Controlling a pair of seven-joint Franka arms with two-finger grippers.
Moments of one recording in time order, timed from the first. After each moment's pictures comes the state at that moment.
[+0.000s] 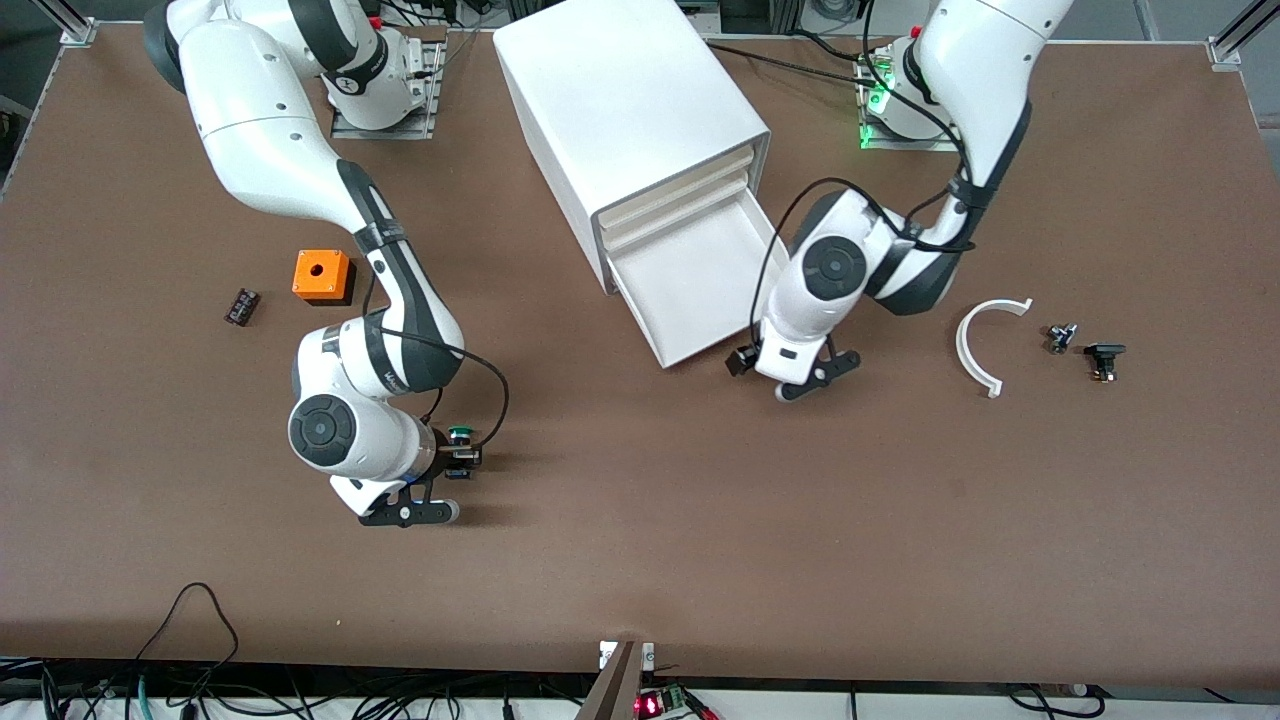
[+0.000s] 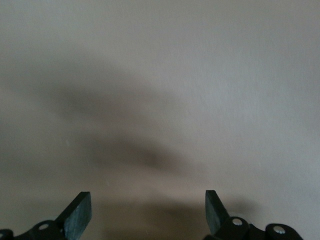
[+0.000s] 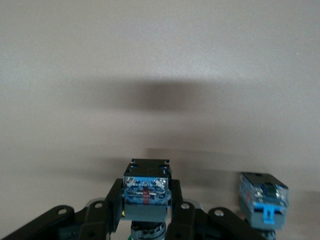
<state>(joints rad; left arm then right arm) -0.32 0.52 -0.25 -1.89 0.06 2.37 -1.10 0.29 0.95 0.03 -1.13 0.07 2.07 0.22</state>
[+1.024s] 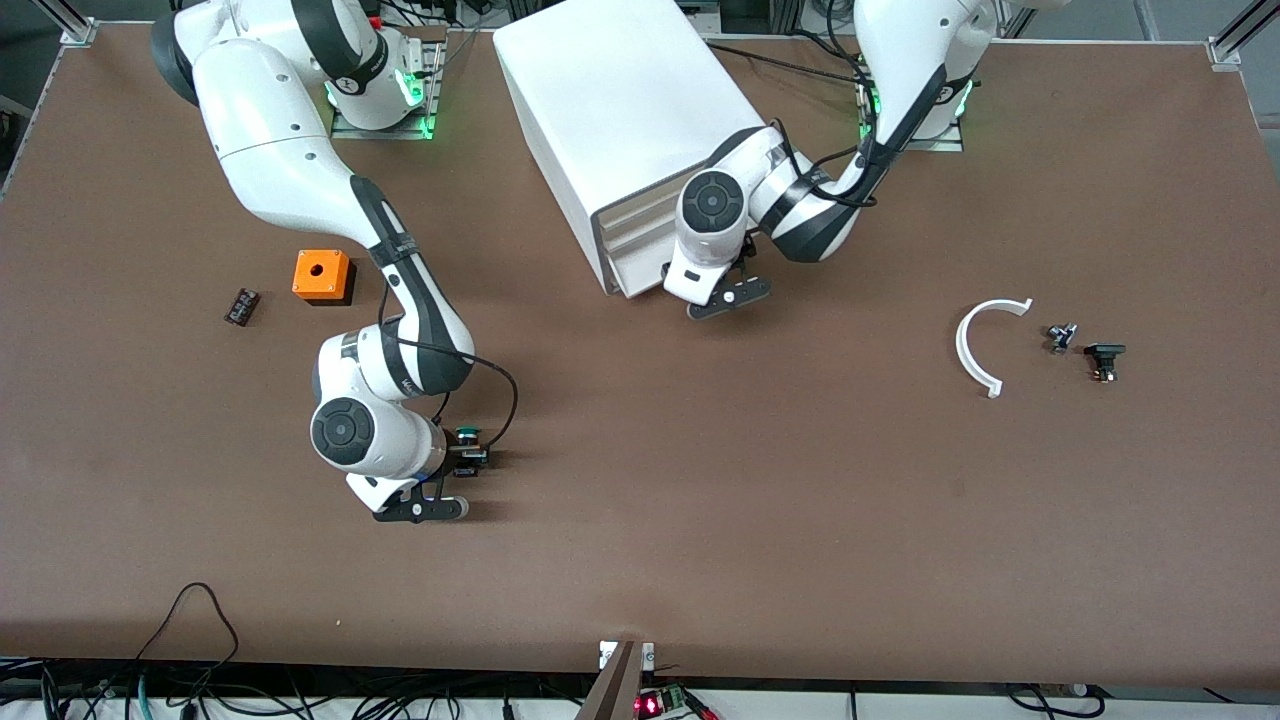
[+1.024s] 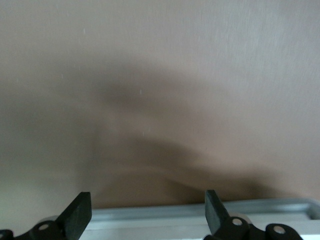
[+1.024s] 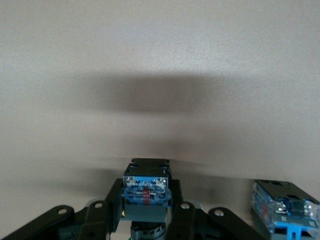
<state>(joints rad) -0.41 0.51 -0.40 -1.91 0.06 2.16 -1.18 0.29 0.98 0.03 -1.18 0.07 2.12 0.22</state>
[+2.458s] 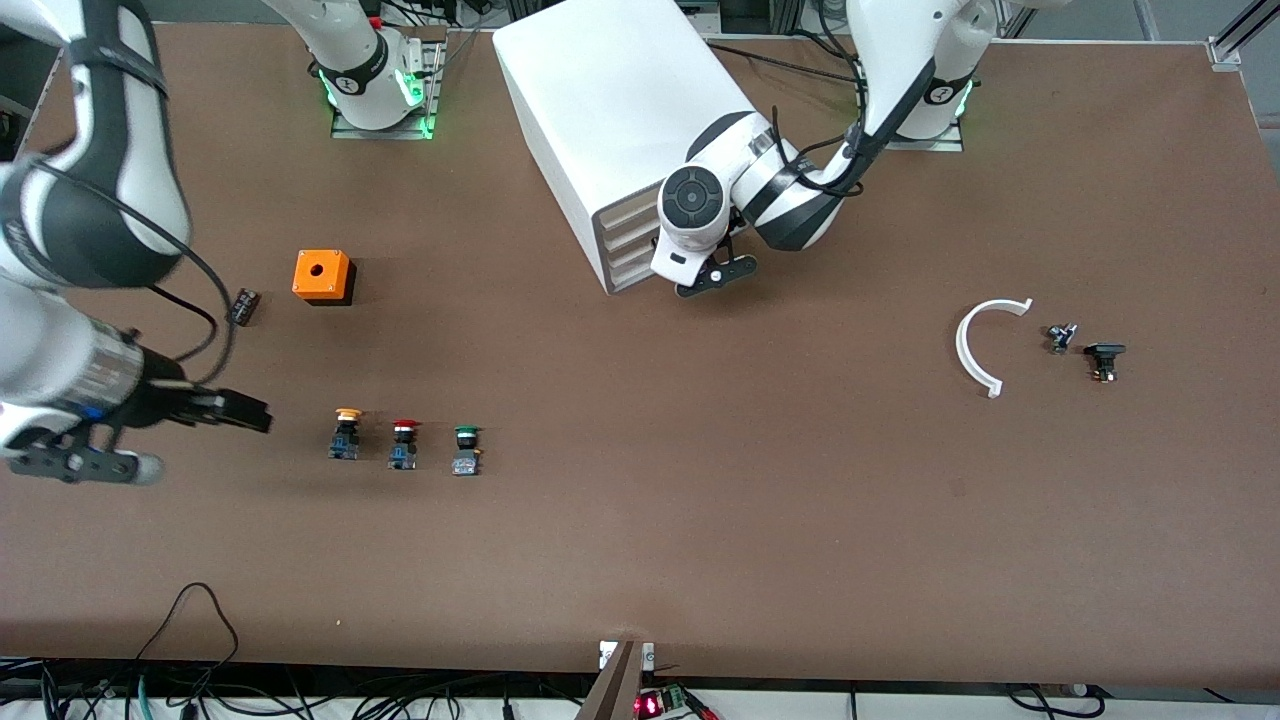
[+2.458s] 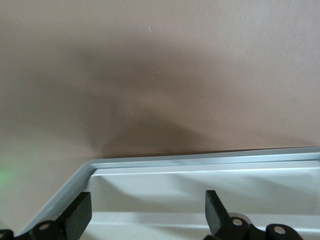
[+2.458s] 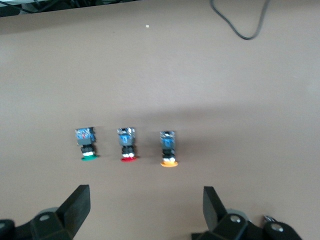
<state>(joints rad) -0.38 0.51 -0.44 -1.82 -0.01 1.96 -1.17 0.05 0.43 -0.02 -1.31 0.07 1.78 0.13</state>
